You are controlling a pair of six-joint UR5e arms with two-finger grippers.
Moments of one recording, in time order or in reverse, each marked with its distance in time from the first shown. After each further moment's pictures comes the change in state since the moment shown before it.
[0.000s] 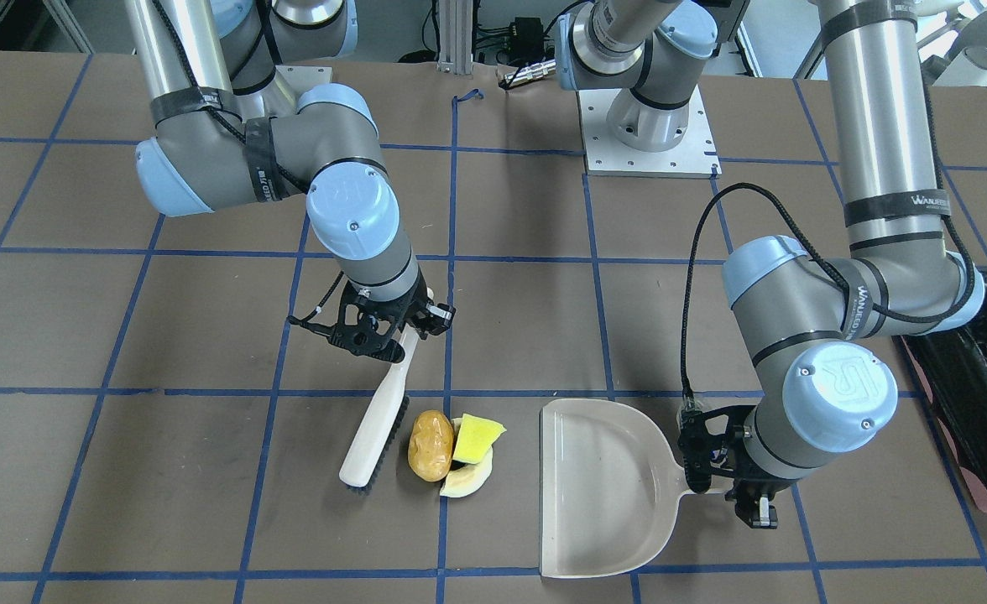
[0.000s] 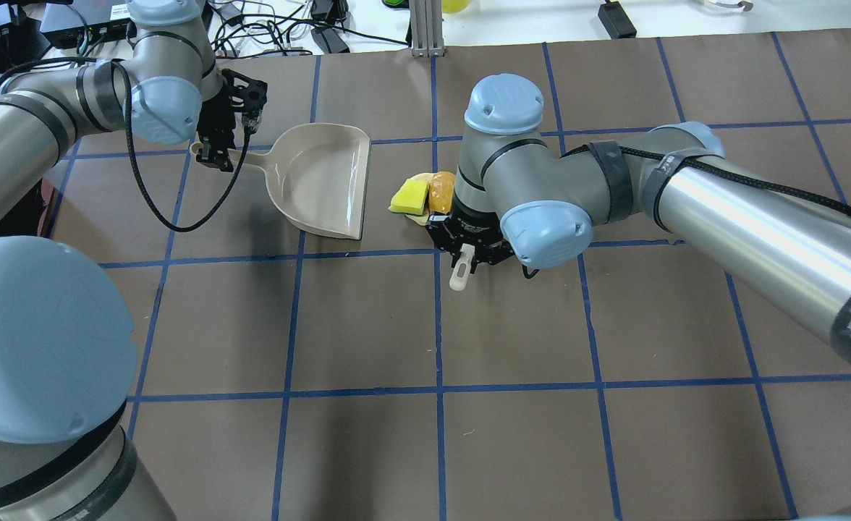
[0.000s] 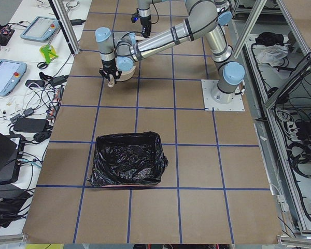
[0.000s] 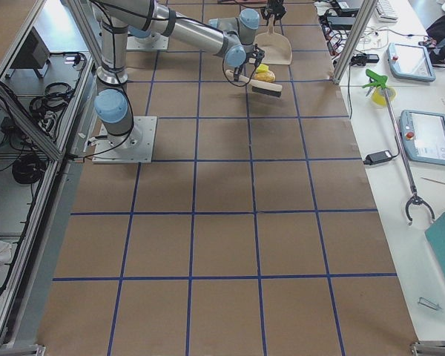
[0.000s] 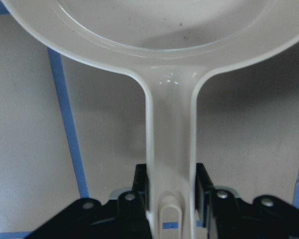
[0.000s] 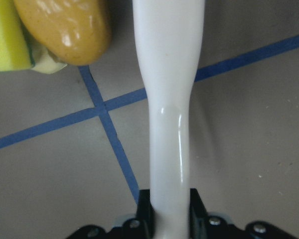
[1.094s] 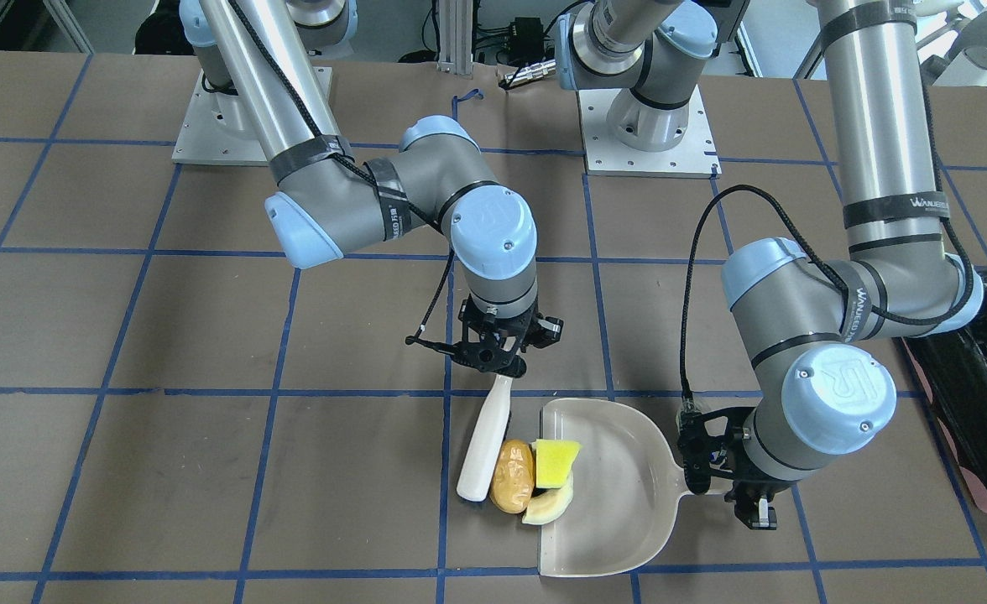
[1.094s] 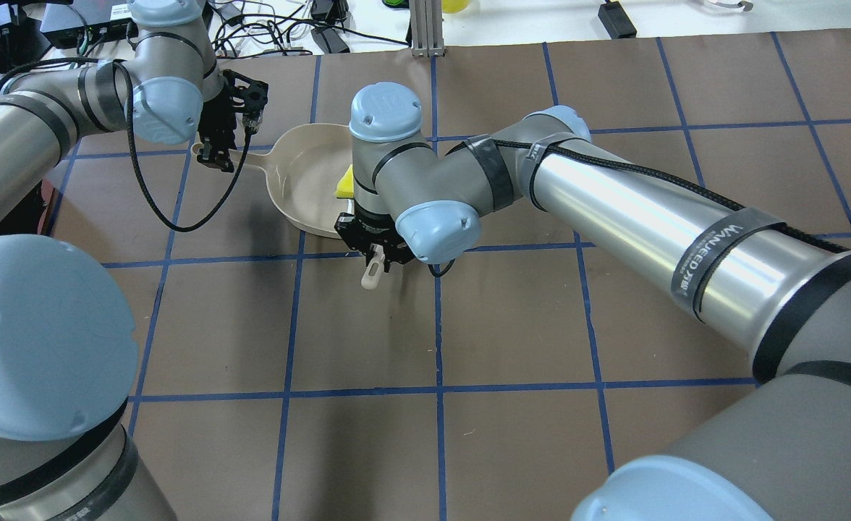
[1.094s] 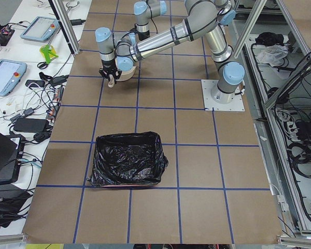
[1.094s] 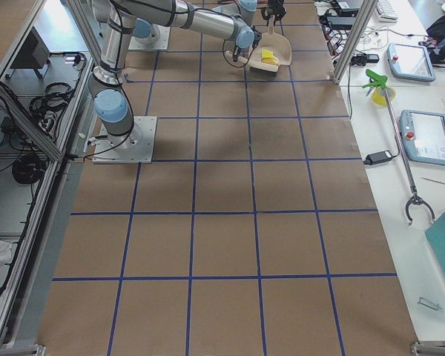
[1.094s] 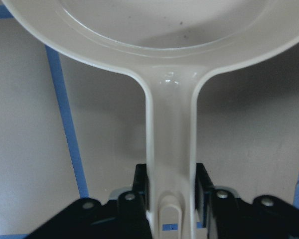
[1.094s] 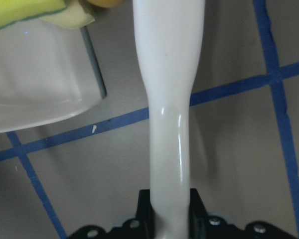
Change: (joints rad) left arm 0.001 -0.005 0.003 0.001 -0.001 0.000; right arm 0.181 0.205 -0.263 -0.005 0.039 0.144
